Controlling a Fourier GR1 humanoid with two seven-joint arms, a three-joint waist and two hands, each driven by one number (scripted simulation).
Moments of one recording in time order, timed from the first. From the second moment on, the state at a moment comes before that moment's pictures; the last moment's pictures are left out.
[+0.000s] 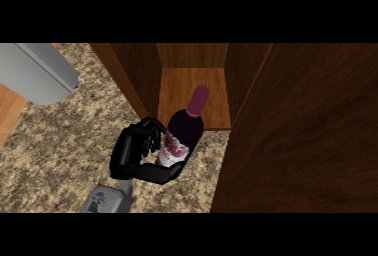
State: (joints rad) left arm -0.16 0.00 -0.24 -1.37 0.11 0.13 -0.33; right arm 0.05 -0.55 0.68 -2.52 0.08 -0.63 0.38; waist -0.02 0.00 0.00
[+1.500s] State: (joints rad) left arm -0.44 0.03 -0.29 -1.06 0.25 0.38 -0.40; right arm 0.15 -0.56 0.65 -2.50 0.03 -0.58 0.20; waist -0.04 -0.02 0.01
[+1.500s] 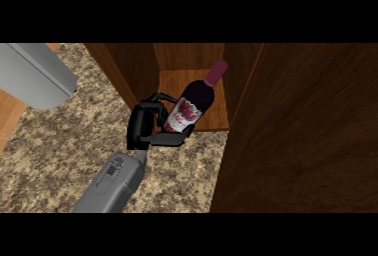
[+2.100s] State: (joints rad) left arm -0.45 0.04 -0.32 -1.06 0.18 0.57 -0.32; right arm 0.15 -0.54 0.68 -2.49 0.02 -0.55 0.17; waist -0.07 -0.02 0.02
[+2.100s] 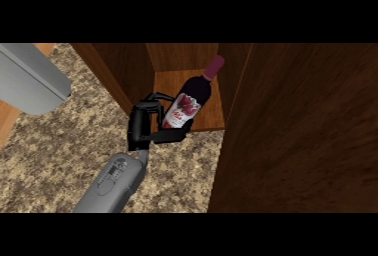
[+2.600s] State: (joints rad) left arm -0.69 0.03 -0.22 -0.82 0.24 0.49 -0.24; right arm 0.16 -0.54 0.69 -2.49 0.01 -0.54 0.14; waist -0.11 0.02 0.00
